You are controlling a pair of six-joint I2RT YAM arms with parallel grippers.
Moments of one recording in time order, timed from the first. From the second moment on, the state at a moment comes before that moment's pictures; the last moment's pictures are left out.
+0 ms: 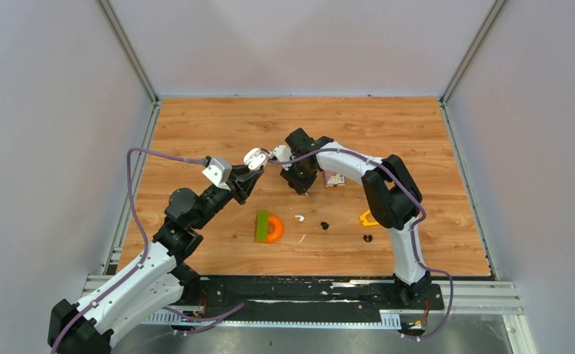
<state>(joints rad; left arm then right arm) -0.61 0.70 0.45 0.45 0.14 -0.07 0.67 2.12 1.60 -0.70 -0.21 -0.35</state>
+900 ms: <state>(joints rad) -0.61 0.71 0.45 0.46 0.16 -0.08 0.67 2.02 1.55 -0.75 -0.18 -0.35</state>
